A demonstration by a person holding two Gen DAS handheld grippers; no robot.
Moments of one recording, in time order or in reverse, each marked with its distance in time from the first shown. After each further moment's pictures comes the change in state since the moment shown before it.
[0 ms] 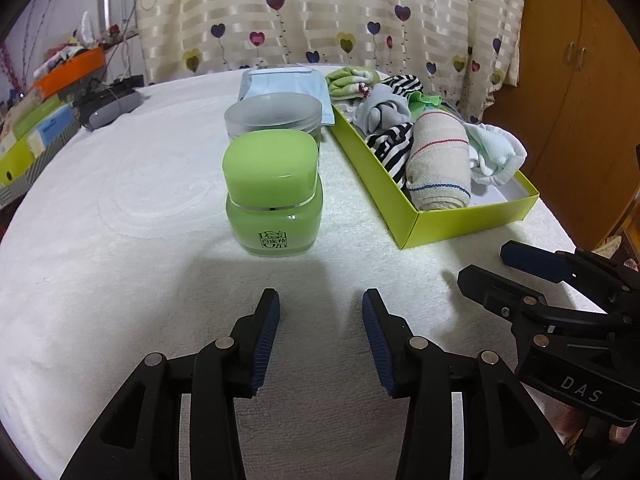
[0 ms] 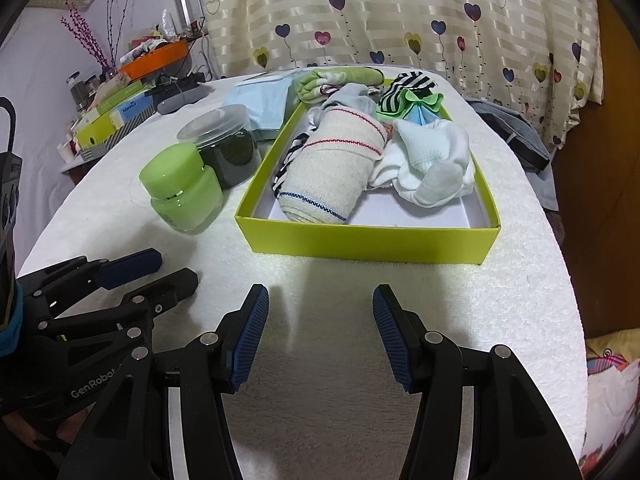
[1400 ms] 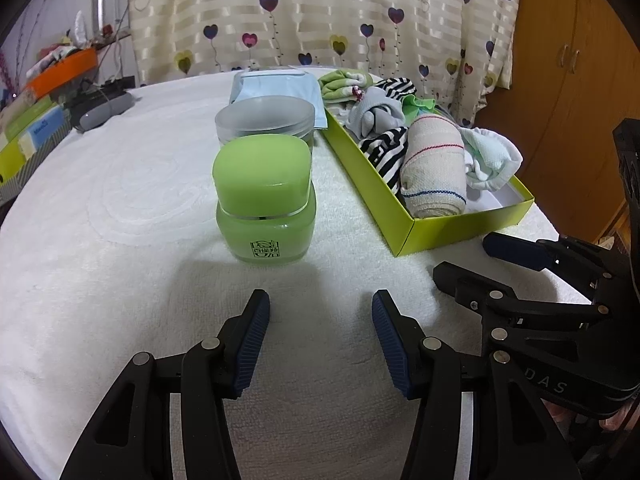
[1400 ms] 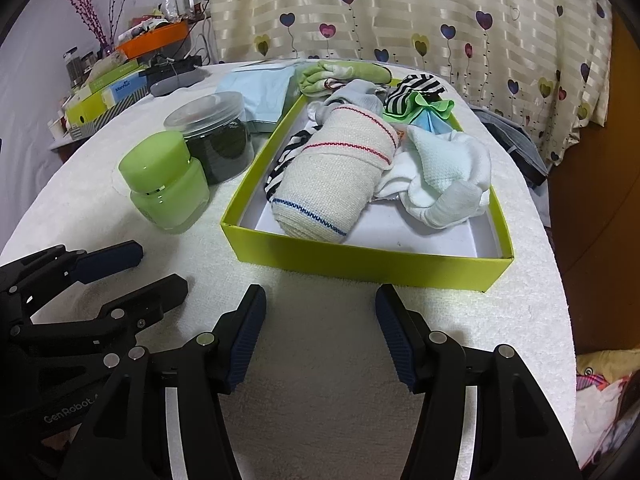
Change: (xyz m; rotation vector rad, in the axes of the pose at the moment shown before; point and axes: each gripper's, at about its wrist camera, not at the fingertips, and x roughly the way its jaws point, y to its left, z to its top) left arm 0.005 0.004 0.002 0.012 -0.008 -0.034; right arm 0.016 0.007 0.010 -0.070 0.028 -0.061
